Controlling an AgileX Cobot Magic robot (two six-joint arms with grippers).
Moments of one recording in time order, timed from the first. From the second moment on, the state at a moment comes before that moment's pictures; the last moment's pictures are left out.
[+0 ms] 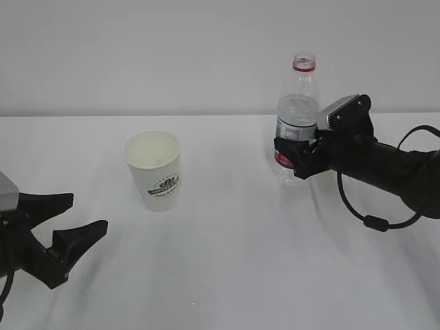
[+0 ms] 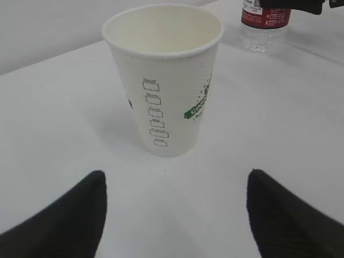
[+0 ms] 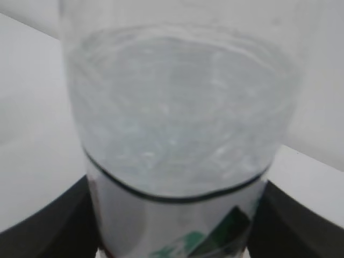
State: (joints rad) left arm -0.13 1.76 -0.21 0.53 -1.15 -0.03; right arm 0.08 2.17 -0.96 -0.64 -0.97 0.14
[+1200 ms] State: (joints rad) left arm -0.13 1.76 -0.21 0.58 -1.15 -0.03; right arm 0.08 1.69 -0.55 -0.59 -0.97 0.14
